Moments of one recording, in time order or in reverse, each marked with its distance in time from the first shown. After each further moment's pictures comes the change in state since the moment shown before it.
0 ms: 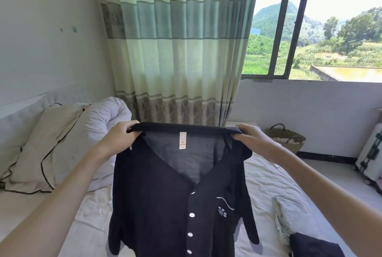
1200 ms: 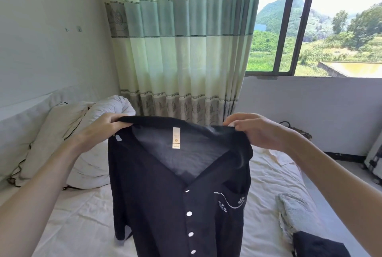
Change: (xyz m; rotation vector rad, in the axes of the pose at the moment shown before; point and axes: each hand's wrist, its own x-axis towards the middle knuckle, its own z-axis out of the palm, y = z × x) left_hand -0.017 0.021 -0.037 -0.060 -0.005 0.075; right_hand 0.000 -0.014 -0.029 0.617 -0.505 -0.038
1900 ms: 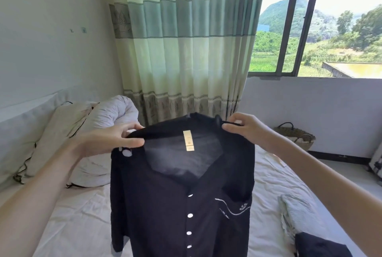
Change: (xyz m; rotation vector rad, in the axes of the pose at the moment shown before) left_hand -0.013 -0.003 -0.003 -0.063 -0.533 -0.264; right_hand 0.016 0.014 0.017 -0.566 0.423 -0.049
